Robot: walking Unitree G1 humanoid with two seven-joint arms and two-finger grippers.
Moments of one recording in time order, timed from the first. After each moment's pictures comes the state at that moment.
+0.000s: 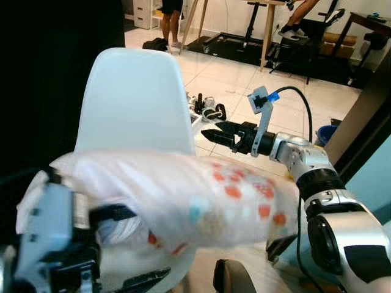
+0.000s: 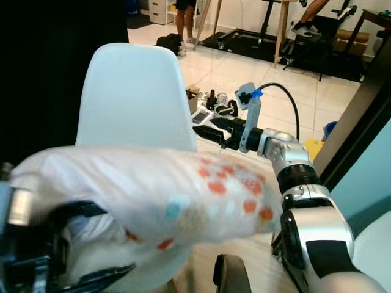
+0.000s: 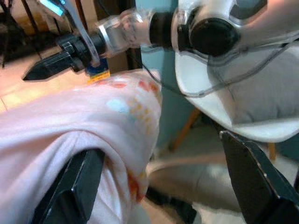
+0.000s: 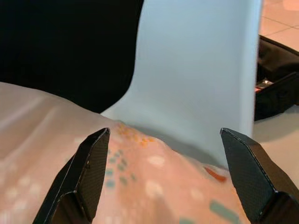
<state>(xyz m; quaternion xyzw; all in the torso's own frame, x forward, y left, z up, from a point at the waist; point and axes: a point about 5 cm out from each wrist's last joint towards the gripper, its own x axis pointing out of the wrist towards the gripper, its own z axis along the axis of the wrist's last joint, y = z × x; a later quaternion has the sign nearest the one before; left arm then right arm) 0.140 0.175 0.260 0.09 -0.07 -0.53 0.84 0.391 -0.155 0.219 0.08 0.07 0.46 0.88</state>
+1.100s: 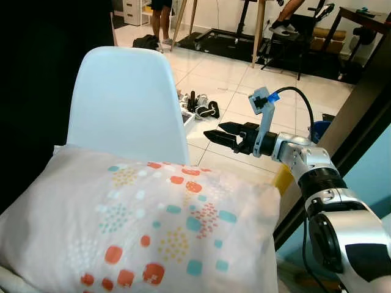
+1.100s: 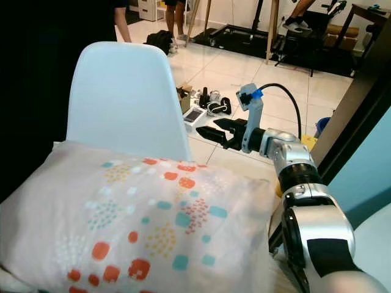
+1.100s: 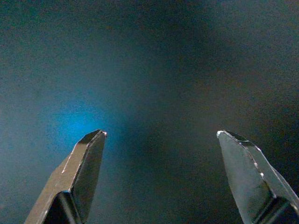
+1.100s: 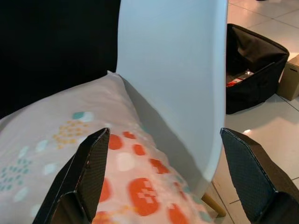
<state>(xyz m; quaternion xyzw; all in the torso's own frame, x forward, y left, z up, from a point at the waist) 0.216 0.334 0.312 0.60 -0.01 0.24 0.76 0.393 -0.159 0.217 0.07 0.08 0.44 0.89</state>
